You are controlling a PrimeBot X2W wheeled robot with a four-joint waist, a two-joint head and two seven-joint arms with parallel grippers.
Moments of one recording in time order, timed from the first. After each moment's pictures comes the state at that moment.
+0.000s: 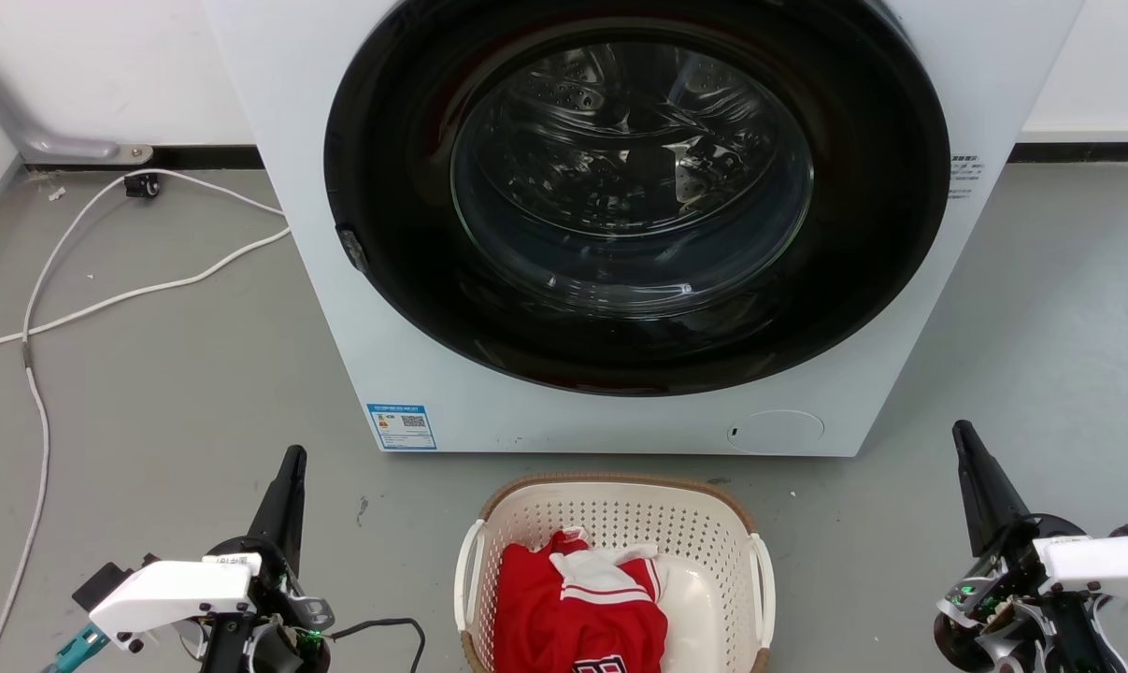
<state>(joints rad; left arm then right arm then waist) -0.10 0.05 0.11 0.25 -1.62 -0.13 0.11 -0.10 -0.06 -0.11 0.24 1.62 0.13 0.11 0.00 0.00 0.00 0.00</state>
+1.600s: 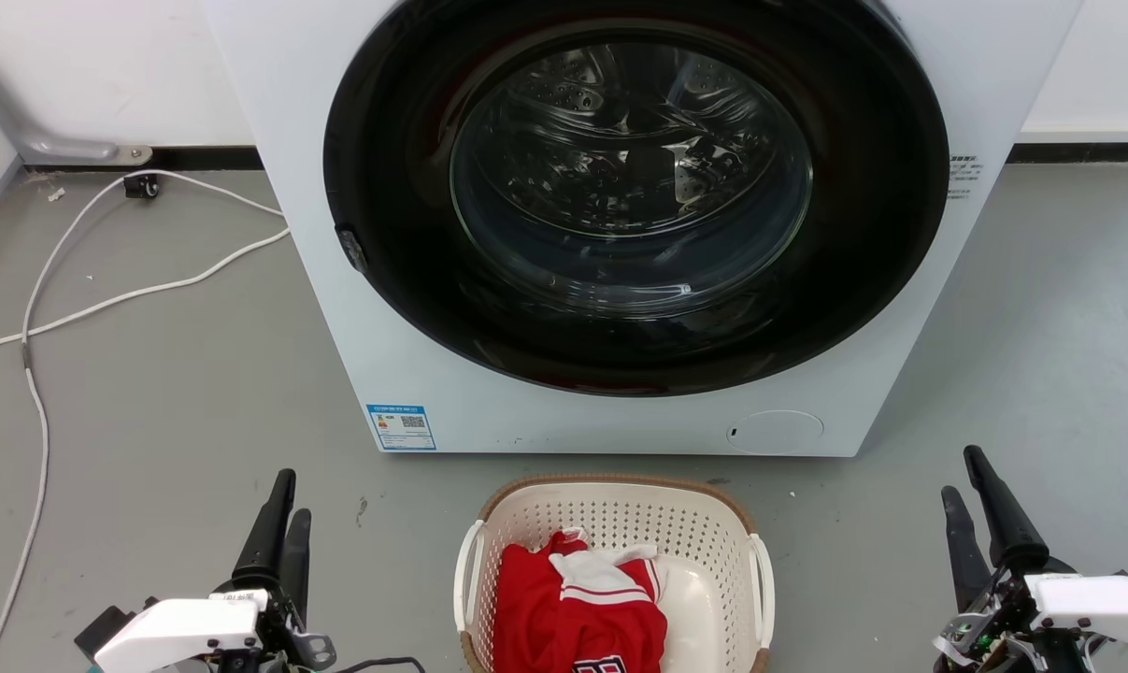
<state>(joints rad) -0.05 0.04 0.11 0.26 -1.59 -0.13 0.07 -0.05 -0.05 -0.10 0.27 1.62 0.13 0.08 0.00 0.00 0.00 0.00</state>
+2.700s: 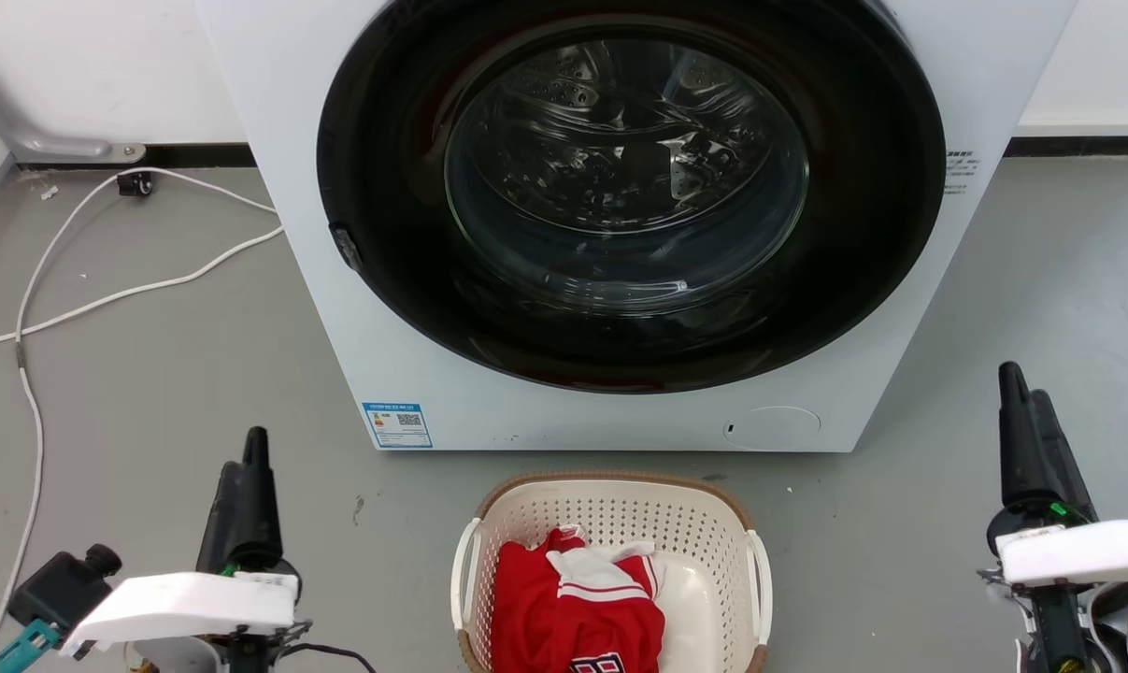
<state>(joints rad) -0.01 0.05 0.12 0.04 -1.00 -0.08 -0.06 -0.06 -0.05 -0.12 0.05 0.89 0.13 -0.06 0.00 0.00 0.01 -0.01</state>
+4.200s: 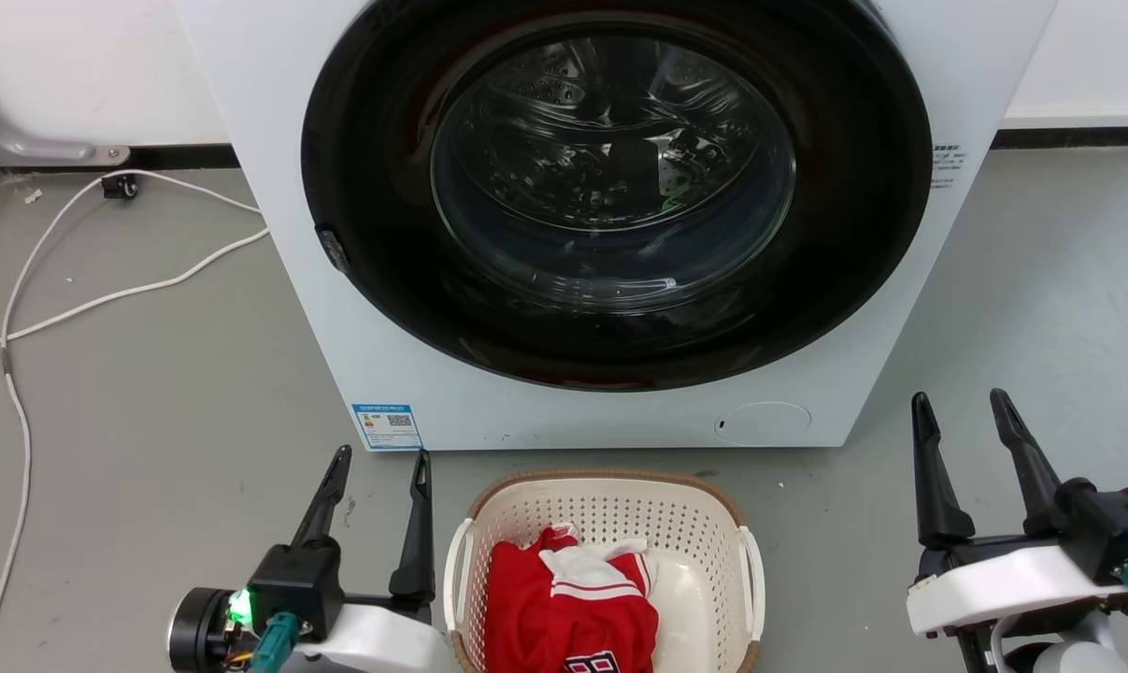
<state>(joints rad) 0.00 0.26 -0.37 -0.05 -0.31 0.24 -0.18 -0.02 -0.05 -0.03 0.02 0.14 0.13 -0.18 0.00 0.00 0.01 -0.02</state>
